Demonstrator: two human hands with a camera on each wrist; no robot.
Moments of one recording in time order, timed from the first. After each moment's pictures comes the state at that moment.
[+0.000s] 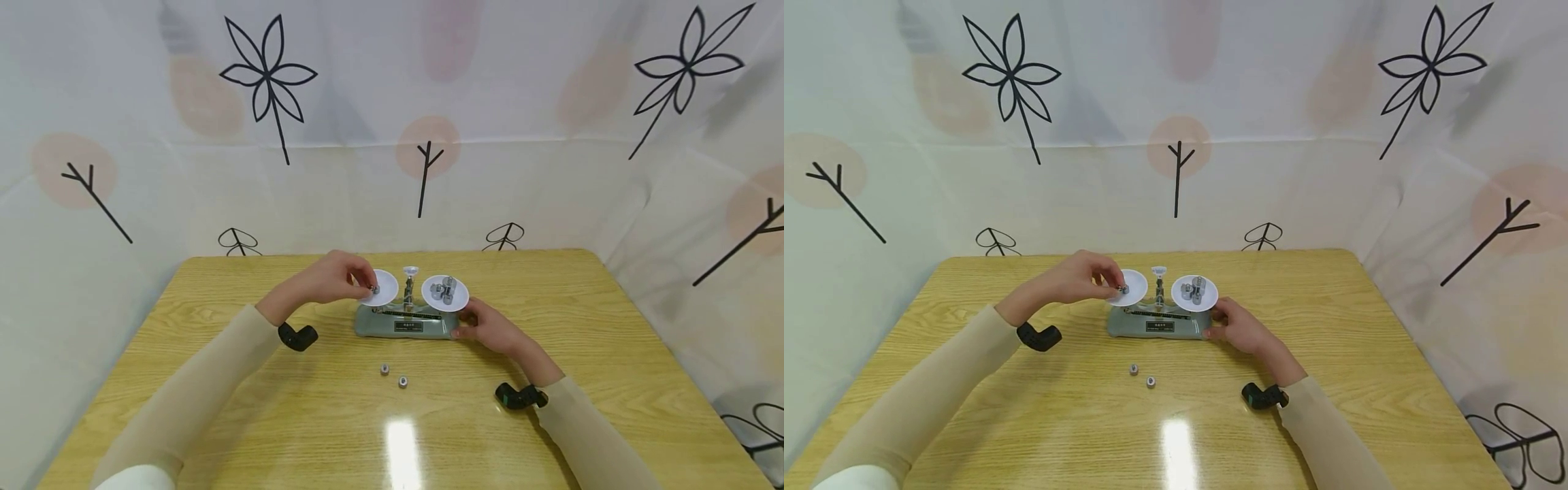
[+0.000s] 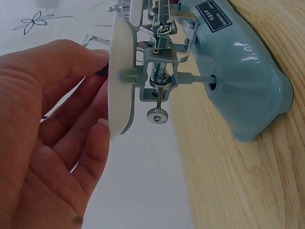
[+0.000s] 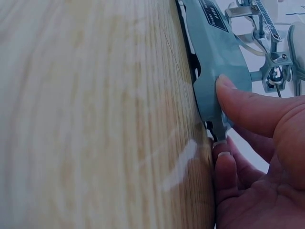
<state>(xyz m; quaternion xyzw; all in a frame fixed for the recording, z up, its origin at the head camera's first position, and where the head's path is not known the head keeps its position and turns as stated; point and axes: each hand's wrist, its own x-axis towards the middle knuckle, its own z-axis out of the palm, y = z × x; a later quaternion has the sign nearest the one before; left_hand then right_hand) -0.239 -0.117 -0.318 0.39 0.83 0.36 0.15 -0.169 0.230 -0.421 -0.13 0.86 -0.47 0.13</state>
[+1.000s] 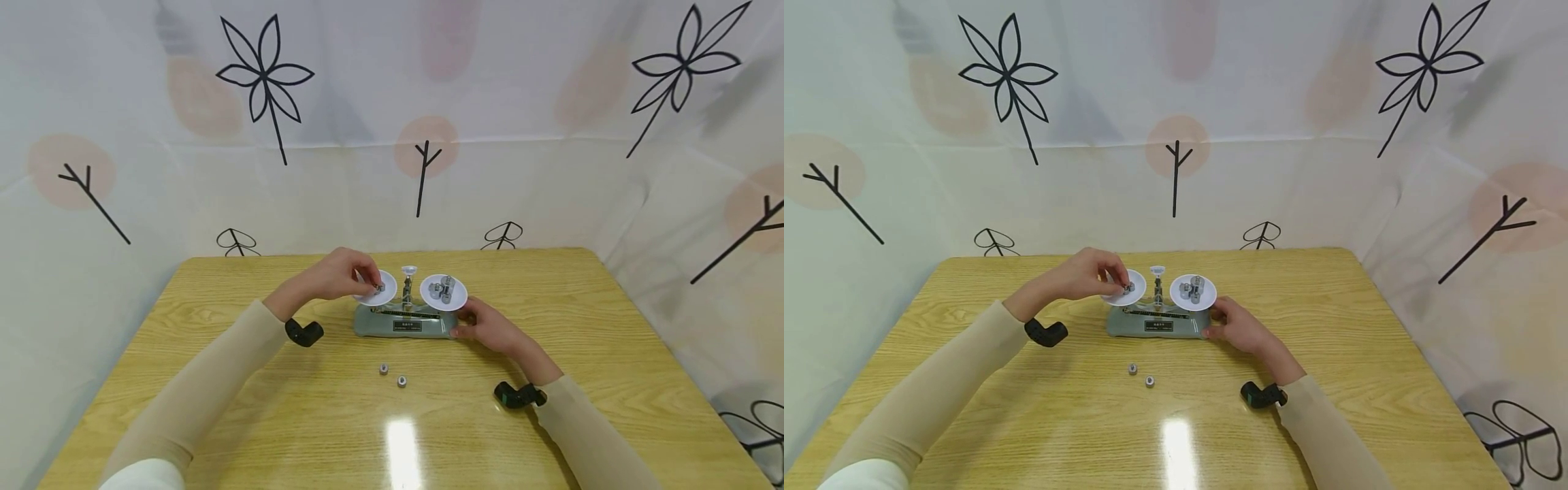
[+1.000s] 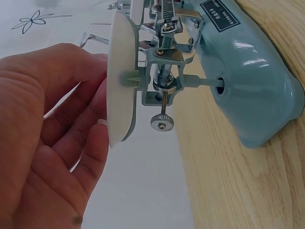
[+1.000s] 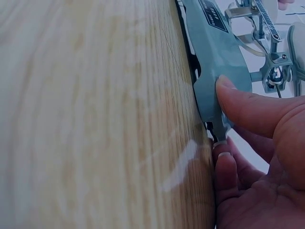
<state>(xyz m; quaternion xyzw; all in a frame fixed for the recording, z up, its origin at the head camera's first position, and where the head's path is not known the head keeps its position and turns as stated) -0.246 -0.105 -0.320 0.39 0.84 0.36 0.16 -0.171 0.233 -0.426 -0.13 0.86 -0.47 0.13</state>
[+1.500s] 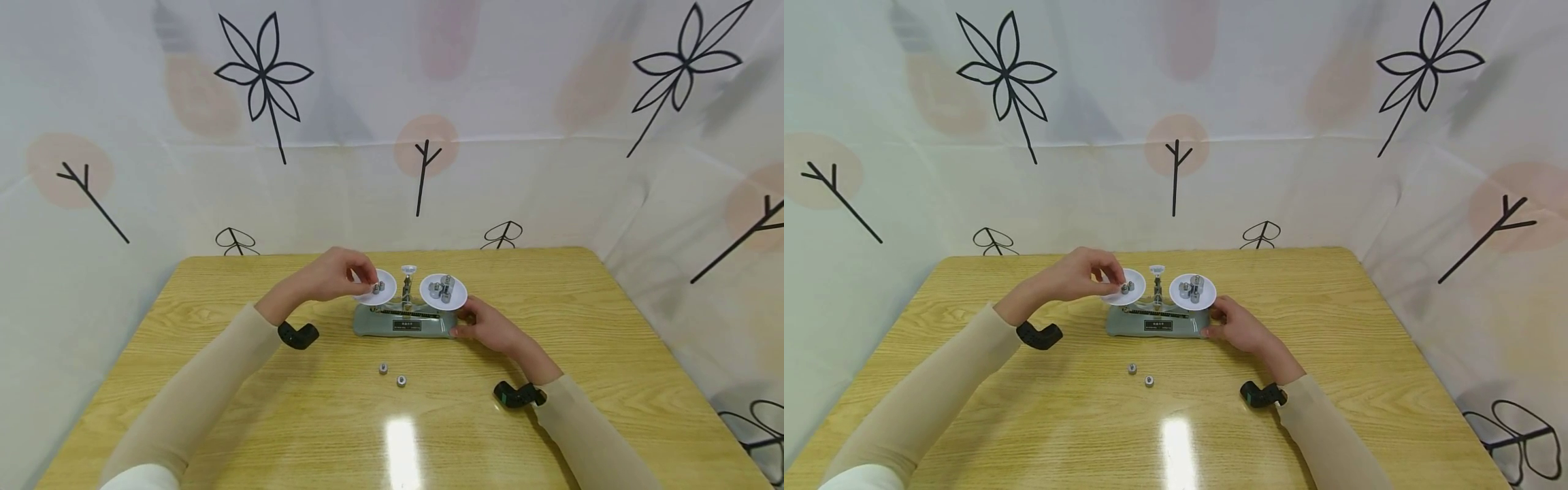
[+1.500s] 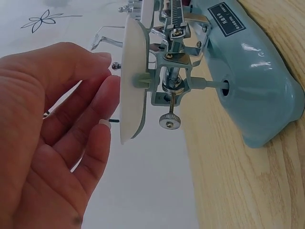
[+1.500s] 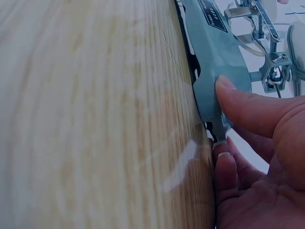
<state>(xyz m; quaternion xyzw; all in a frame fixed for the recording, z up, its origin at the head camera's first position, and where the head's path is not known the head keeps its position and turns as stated) -0.240 -0.112 -0.313 0.40 0.83 0.36 0.14 -0.171 0.232 -0.424 -0.14 0.86 -0.48 0.13</state>
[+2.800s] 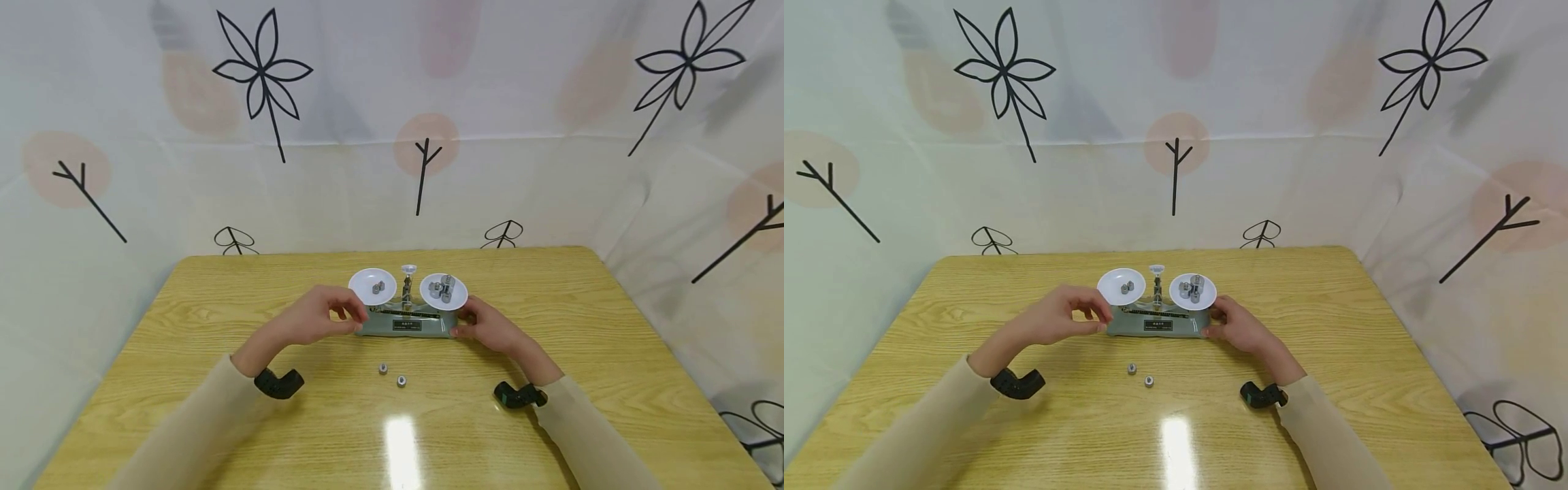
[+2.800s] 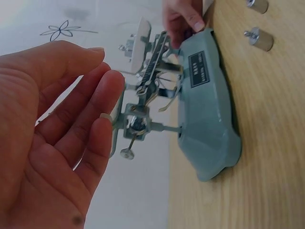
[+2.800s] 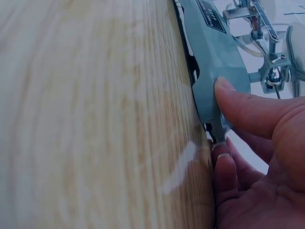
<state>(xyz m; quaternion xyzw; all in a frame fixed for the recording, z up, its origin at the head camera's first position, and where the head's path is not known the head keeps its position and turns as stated) -0.189 -0.137 -0.344 0.41 0.78 0.45 0.15 -0.170 0.231 -0.424 -0.13 0.85 -0.49 0.13</state>
